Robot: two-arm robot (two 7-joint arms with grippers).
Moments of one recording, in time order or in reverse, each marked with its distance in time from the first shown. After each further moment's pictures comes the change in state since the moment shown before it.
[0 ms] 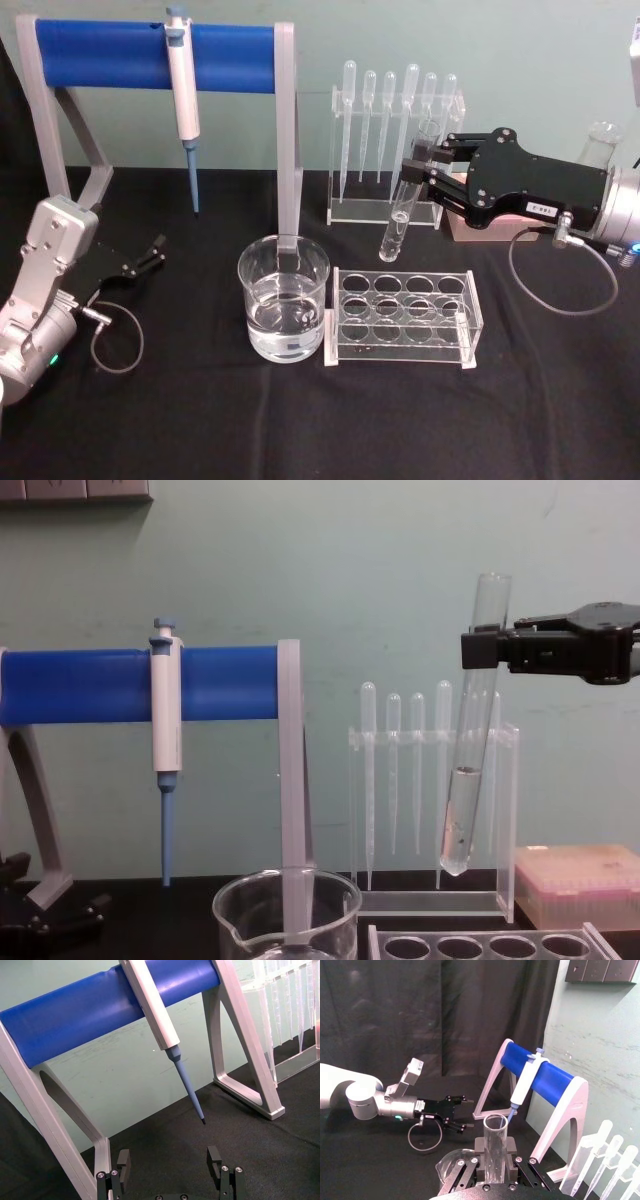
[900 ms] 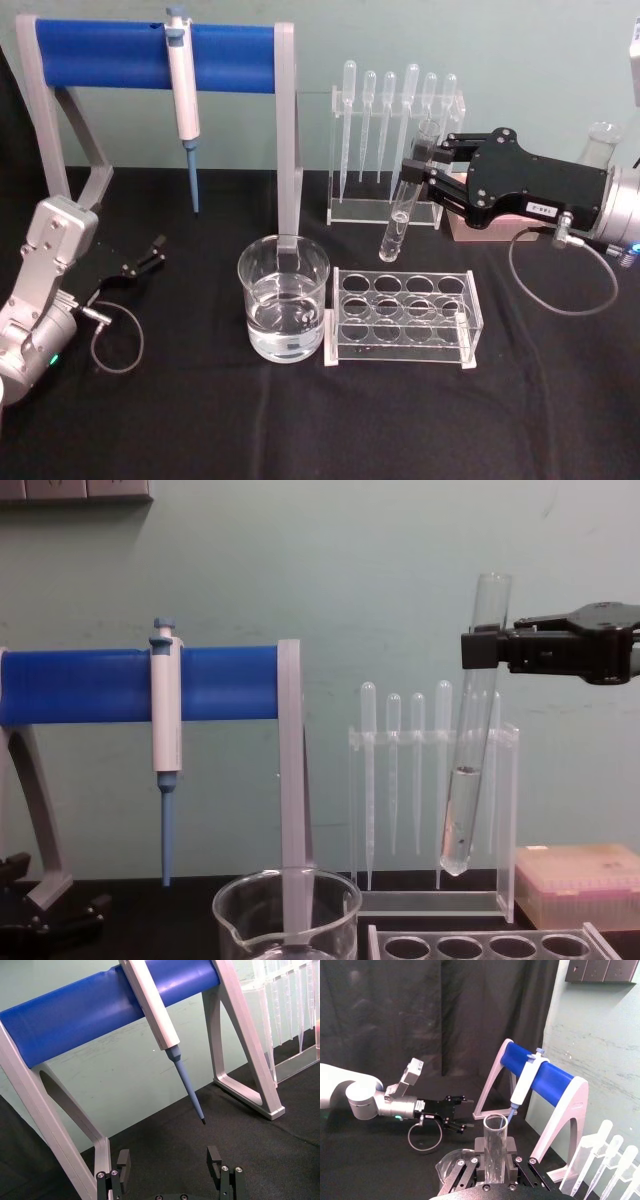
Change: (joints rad) left arm 0.000 0.000 0.000 0.000 0.000 0.000 0.000; right arm 0.000 0.000 0.000 0.000 0.000 0.000 0.000
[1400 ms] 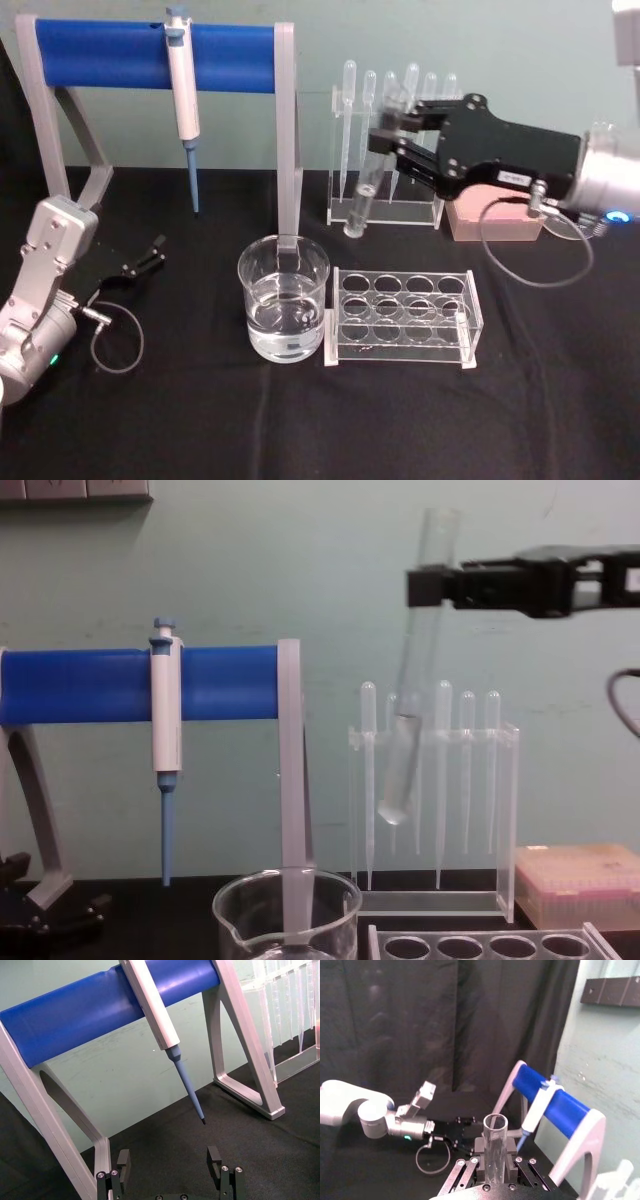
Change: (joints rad) left arm 0.000 0.000 0.000 0.000 0.000 0.000 0.000; right arm 0.092 -0.043 -0.052 -0.004 0.019 0.018 0.008
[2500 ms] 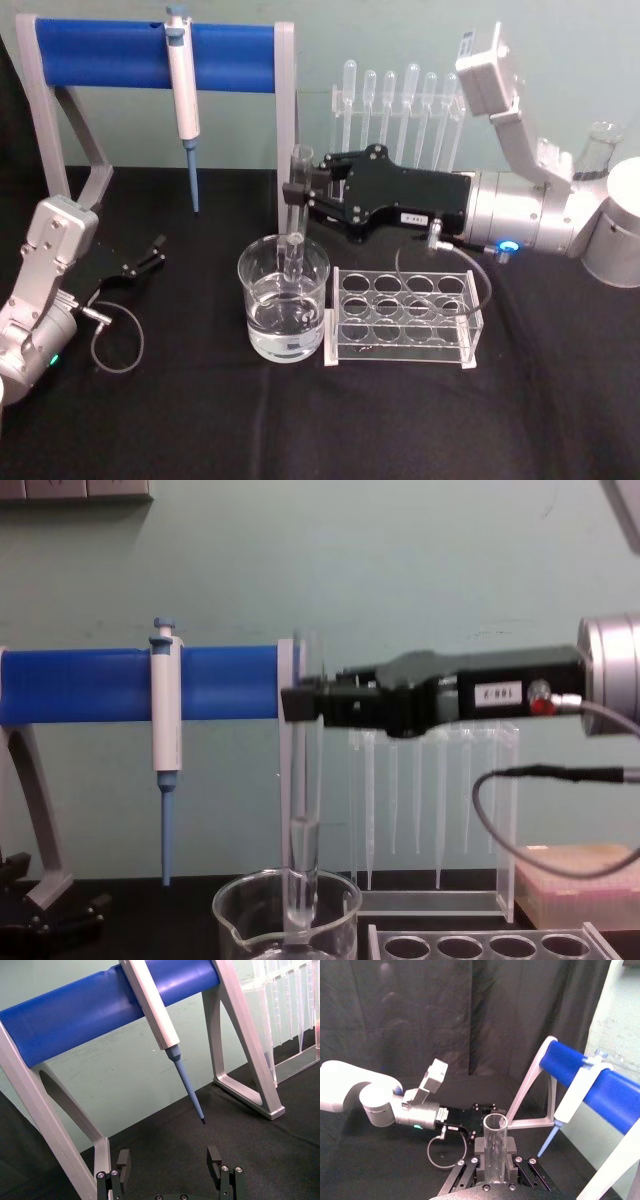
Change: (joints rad) left arm 0.000 0.000 0.000 0.000 0.000 0.000 0.000; right arm 0.086 -0.148 -0.175 0.149 -0.091 -0.006 -0.013
